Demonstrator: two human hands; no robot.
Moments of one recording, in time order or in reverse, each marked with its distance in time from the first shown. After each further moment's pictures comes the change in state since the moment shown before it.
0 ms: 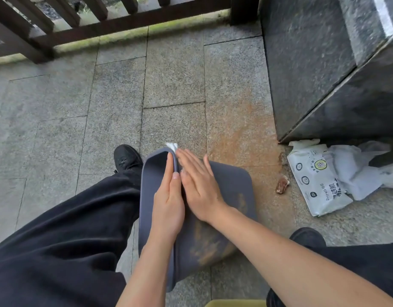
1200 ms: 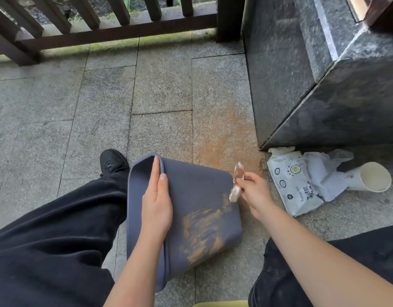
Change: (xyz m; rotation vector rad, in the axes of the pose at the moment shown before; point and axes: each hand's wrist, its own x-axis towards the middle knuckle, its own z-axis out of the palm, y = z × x) left_hand -0.013 0.010 0.003 0.084 0.053 -0.086; right_hand -0.043 0.093 -0.101 0.578 0.381 0.929
